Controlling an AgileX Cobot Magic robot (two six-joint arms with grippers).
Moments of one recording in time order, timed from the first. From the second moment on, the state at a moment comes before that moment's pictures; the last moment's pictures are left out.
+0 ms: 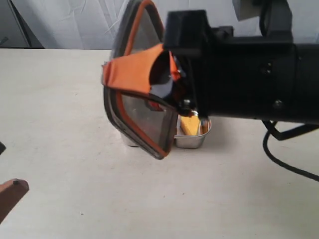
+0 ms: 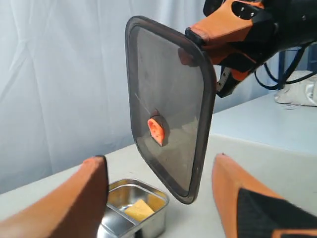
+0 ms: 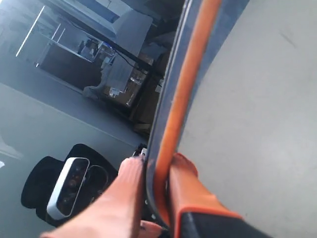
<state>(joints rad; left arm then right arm) -0.06 0.00 -0.04 -1.72 0.66 1.61 0.76 1.09 -0.76 1.73 0.57 -0.88</state>
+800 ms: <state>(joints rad) -0.06 0.40 -0.32 -1.59 0.68 1.63 0.91 1.30 -1.05 1.74 0.50 -0.96</state>
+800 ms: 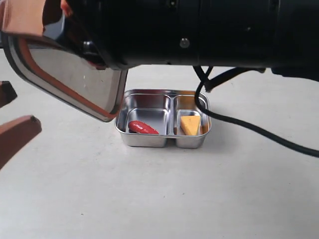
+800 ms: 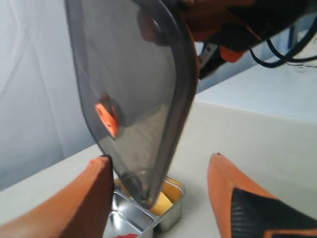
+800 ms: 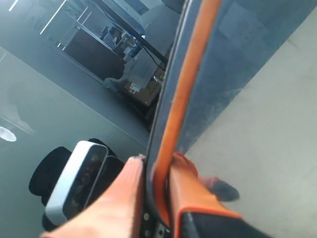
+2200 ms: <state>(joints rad) -0.07 0.45 -0.33 -1.71 0.24 1.95 1.12 1.41 -1.14 1.16 0.37 -0.45</state>
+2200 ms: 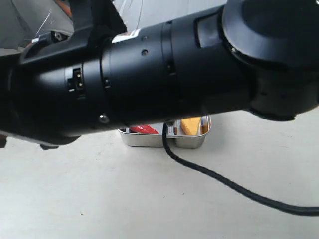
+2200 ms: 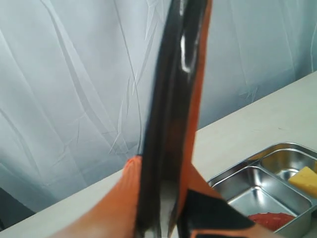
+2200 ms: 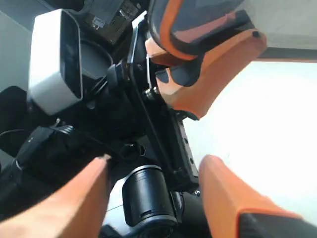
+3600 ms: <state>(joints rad) -0.07 0.46 -0.32 -1.51 0.33 2.09 1.12 1.60 -1.28 1.18 0.18 -0.16</state>
